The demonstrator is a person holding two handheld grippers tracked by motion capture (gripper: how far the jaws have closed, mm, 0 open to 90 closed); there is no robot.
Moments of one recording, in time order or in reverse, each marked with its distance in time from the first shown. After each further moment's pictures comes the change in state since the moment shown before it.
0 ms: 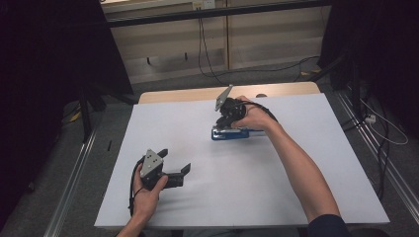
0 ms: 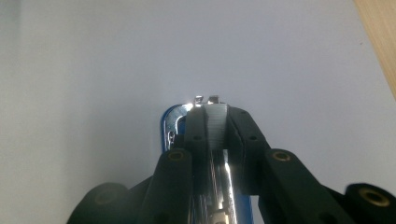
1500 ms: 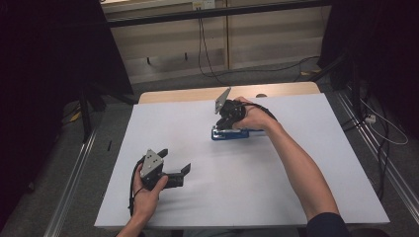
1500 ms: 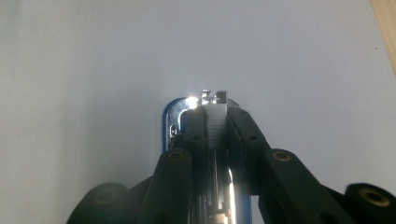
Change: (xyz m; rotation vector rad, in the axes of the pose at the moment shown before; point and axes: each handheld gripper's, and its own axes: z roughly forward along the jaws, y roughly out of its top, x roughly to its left) left arm 0.000 0.000 0.000 0.001 -0.001 0.003; right arm 0.000 0.000 0.005 0.027 0.016 -0.074
